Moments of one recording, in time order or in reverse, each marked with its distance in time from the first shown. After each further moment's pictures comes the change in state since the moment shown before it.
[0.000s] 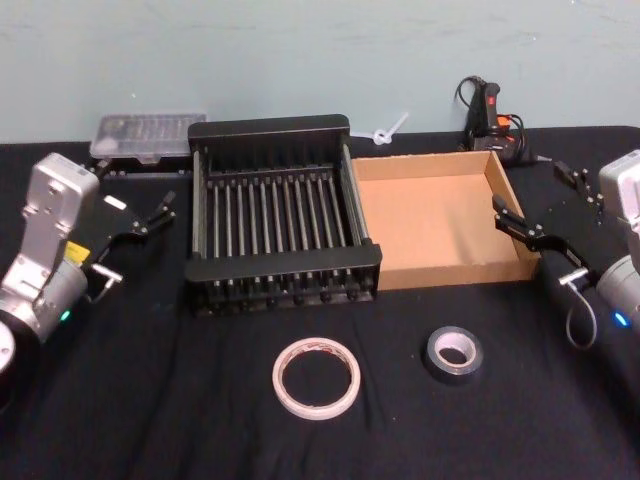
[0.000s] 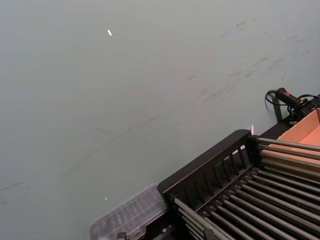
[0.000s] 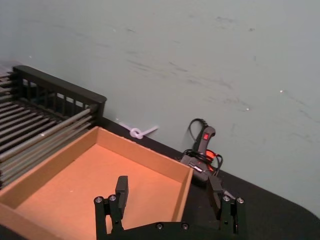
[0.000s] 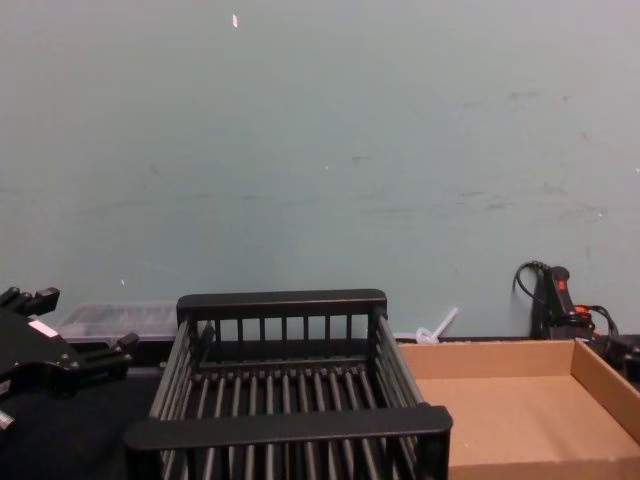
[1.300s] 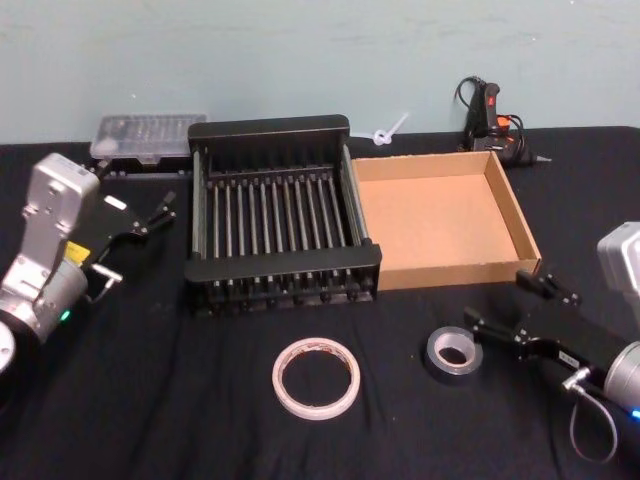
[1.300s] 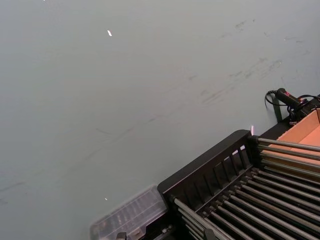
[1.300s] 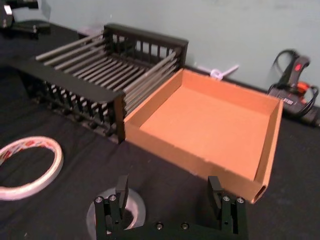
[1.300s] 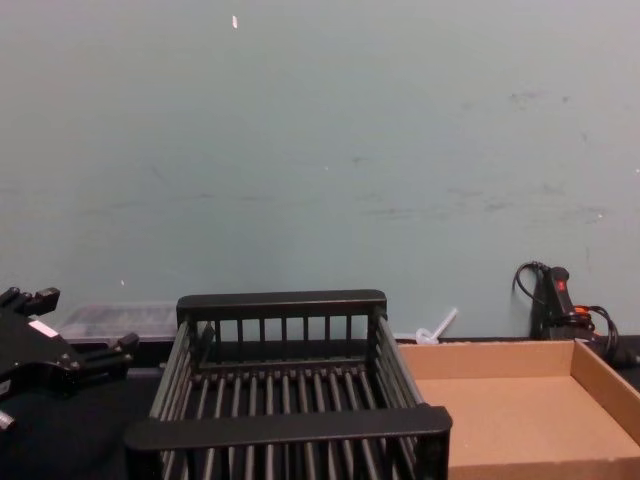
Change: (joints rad) left arm 0.000 0.000 0.000 0.000 0.000 0.000 0.000; right arm -0.282 0.085 0.101 -0.287 0.149 0.258 0.187
